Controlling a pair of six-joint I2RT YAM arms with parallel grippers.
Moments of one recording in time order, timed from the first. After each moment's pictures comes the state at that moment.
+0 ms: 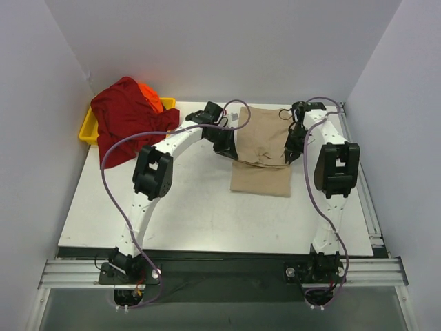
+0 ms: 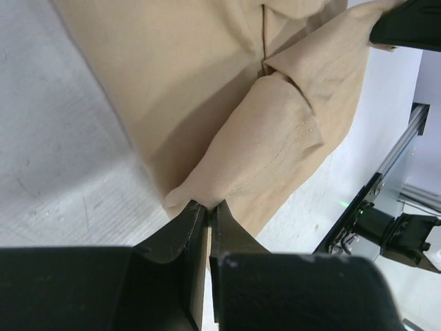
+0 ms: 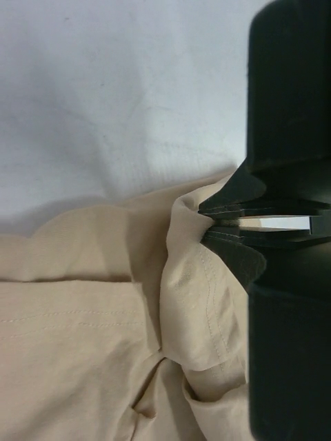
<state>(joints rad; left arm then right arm) -0.52 2.44 2.15 -0.75 0.63 -0.36 0.07 2.19 1.86 -1.19 0.01 0.44</state>
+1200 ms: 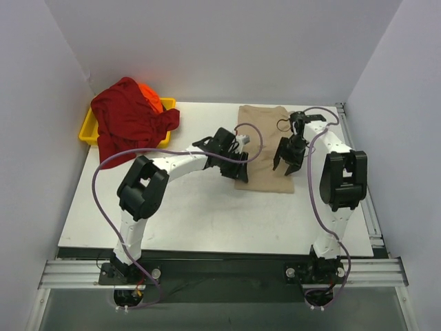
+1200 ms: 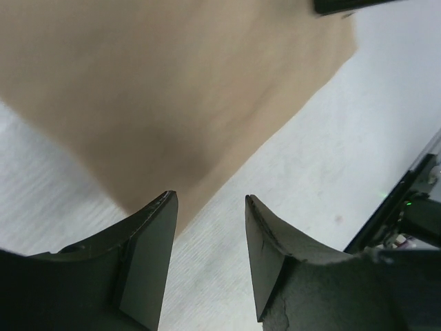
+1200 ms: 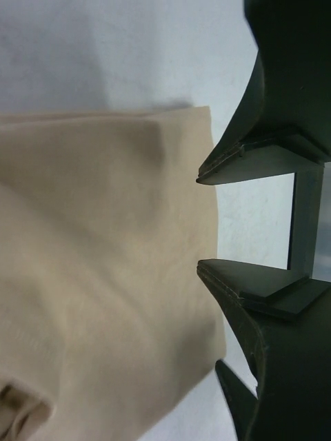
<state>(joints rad) -0.71 2.10 1.60 -0.36 0.43 -0.40 0.11 2.01 1.62 -1.05 -0.14 0.47</state>
